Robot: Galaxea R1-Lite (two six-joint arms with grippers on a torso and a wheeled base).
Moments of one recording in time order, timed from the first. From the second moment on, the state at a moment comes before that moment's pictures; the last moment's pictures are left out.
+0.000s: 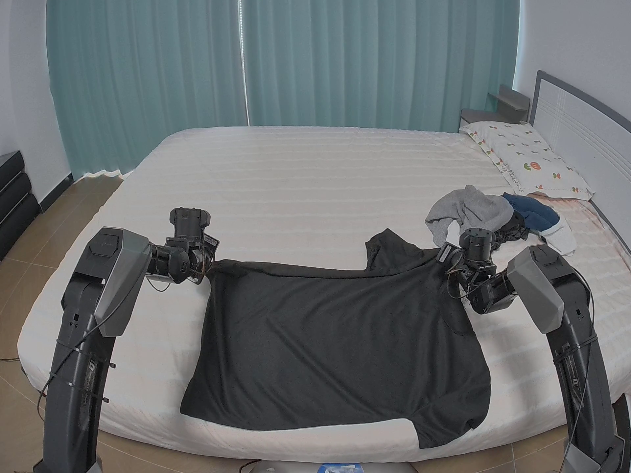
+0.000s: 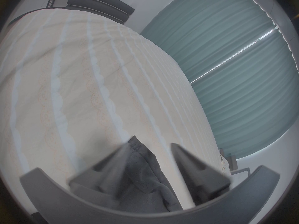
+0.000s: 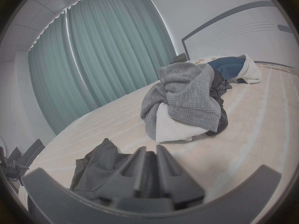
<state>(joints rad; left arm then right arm) -0.11 2.72 -1.96 -0.18 0.18 -1.15 0.11 2.81 -1.76 -0.82 -0.23 0.45</state>
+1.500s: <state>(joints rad) -0.15 2.10 -0.59 -0.68 -0.16 -1.07 0.13 2.17 -0.38 -1.24 0.07 0.83</state>
